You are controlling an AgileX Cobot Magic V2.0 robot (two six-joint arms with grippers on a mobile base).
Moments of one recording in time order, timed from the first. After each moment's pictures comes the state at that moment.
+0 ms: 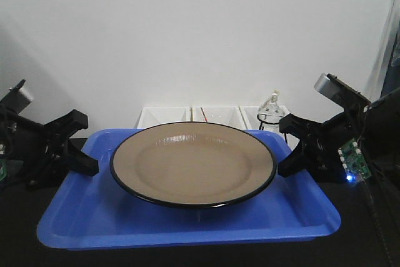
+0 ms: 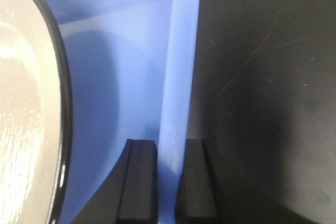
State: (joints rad) left arm -0.11 1.48 -1.44 -0.67 1.06 -0.08; right arm 0.12 1.60 -1.57 0.55 1.13 0.05
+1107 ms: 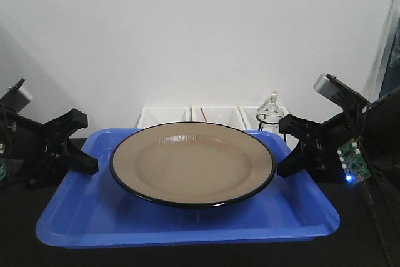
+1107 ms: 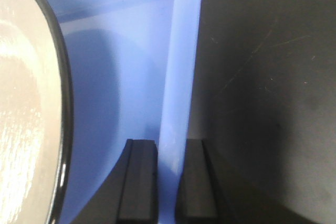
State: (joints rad) left arm -0.11 1.48 -1.44 -0.67 1.05 -0.08; right arm 0.13 1.60 -1.57 0.55 1.13 0.05
